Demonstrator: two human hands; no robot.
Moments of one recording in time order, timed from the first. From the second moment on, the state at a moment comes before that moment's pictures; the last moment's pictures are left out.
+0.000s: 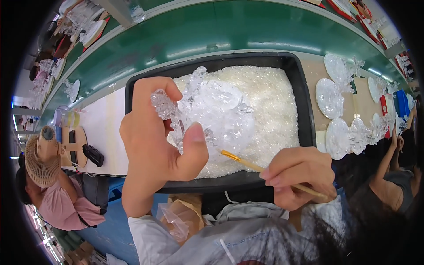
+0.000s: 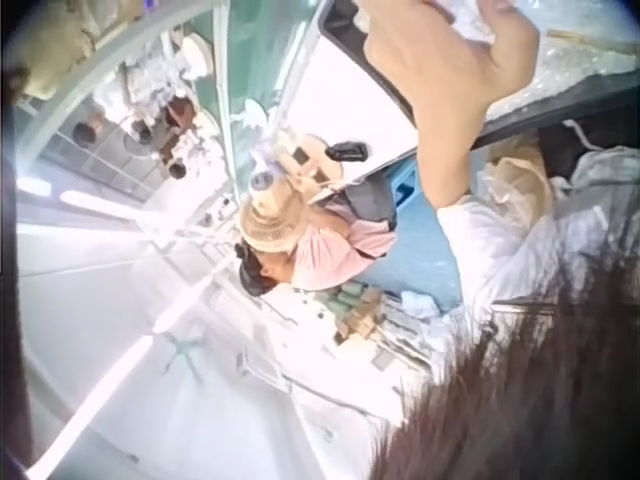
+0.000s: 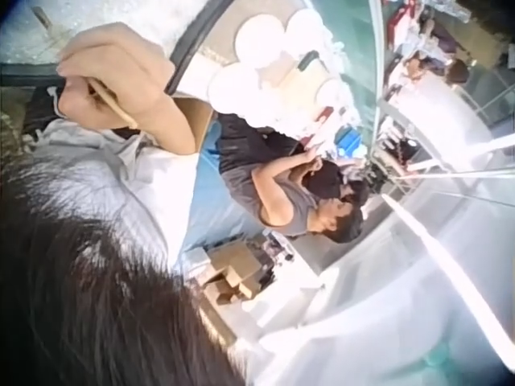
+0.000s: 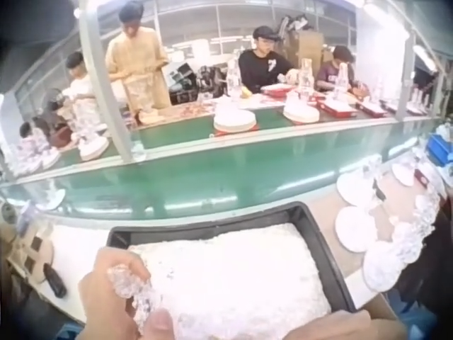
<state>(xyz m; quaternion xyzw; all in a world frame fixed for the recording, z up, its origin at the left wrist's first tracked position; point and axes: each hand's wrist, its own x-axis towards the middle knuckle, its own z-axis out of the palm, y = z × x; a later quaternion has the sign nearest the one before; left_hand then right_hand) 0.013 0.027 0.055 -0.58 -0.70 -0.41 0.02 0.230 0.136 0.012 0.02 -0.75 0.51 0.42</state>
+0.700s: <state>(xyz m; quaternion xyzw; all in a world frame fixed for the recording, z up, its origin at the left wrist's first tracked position) 0.017 0.029 0.049 -0.58 -0.69 -0.43 0.05 0.227 0.136 0.011 0.06 -0.76 0.49 0.42</state>
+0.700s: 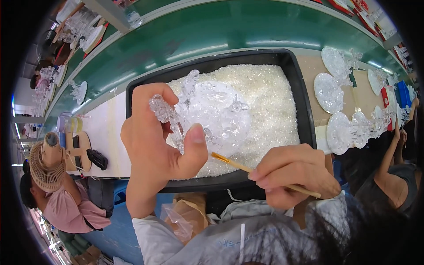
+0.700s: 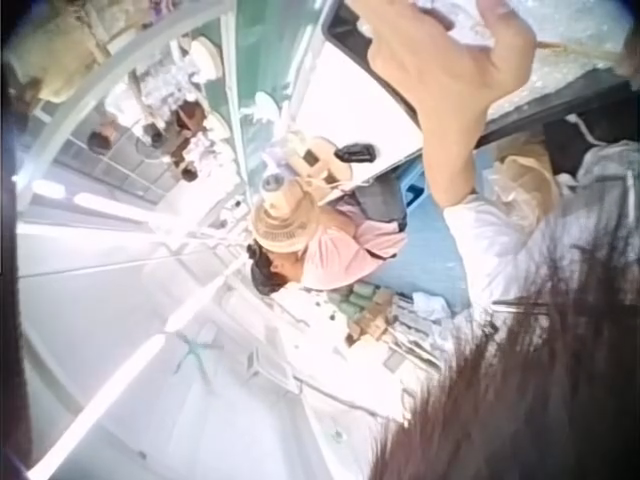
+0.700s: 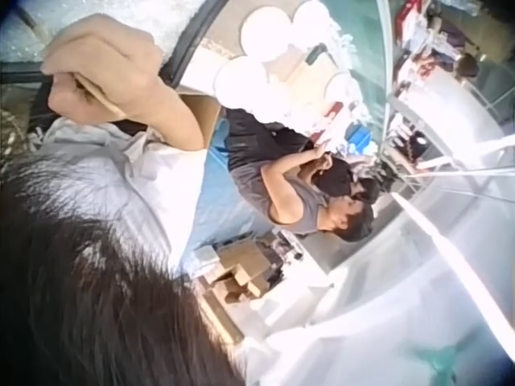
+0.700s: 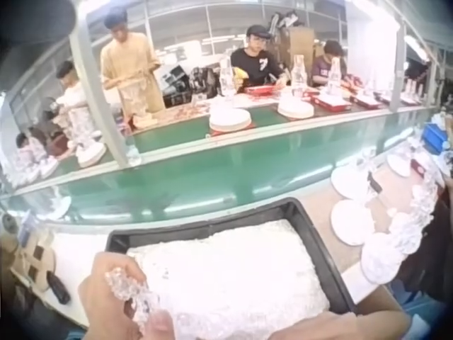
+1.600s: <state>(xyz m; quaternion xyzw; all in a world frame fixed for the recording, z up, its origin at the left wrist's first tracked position) 0.018 0.032 0.055 -0.75 -0.56 -0.34 0.14 0.225 0.139 0.009 0.04 -0.77 0.44 0.46</state>
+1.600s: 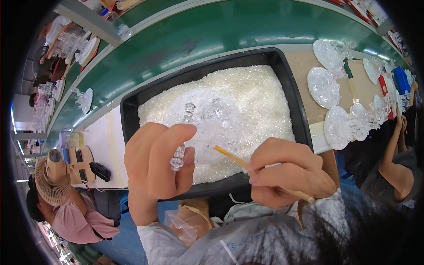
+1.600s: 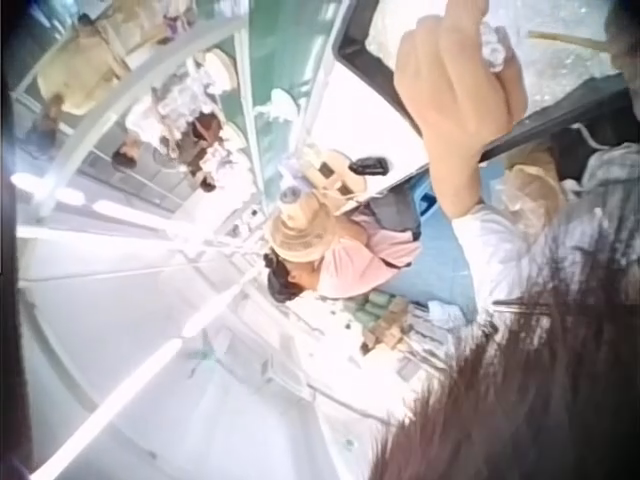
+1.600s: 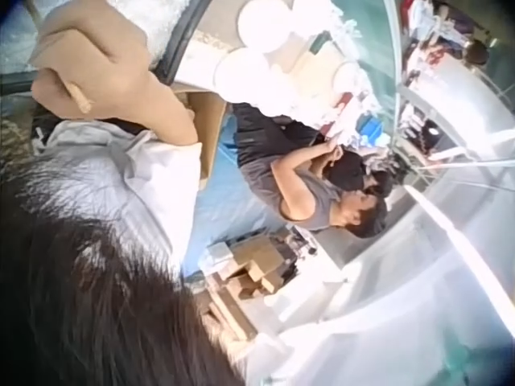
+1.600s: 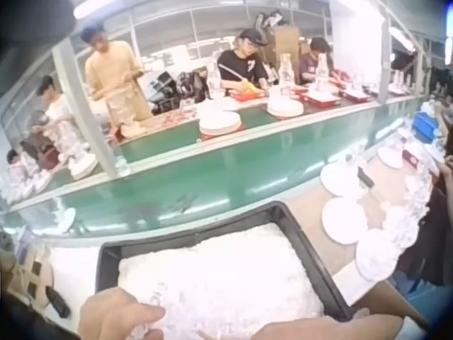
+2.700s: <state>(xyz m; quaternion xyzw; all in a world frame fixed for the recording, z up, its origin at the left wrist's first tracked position) 0.018 0.028 0.057 -0.73 -0.56 -0.38 0.07 0.226 0.143 0.014 0.06 -0.76 0.48 0.44</state>
